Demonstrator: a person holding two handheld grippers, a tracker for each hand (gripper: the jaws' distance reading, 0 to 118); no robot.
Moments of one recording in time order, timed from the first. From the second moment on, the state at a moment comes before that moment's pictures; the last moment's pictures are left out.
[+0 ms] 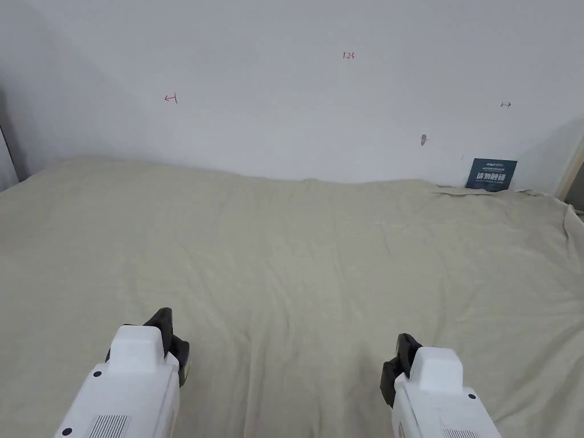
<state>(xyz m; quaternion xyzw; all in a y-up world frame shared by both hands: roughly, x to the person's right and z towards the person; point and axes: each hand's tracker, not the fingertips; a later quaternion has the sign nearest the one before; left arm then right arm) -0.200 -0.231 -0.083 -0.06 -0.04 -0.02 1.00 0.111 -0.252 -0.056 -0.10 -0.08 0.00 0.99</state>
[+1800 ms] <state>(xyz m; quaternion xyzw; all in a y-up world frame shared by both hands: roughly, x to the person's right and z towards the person) -0.226 -0.215 -0.126 -0.14 -0.05 0.26 0.95 0.125 -0.228 -0.088 -0.21 -0.13 -0.18 0.95</state>
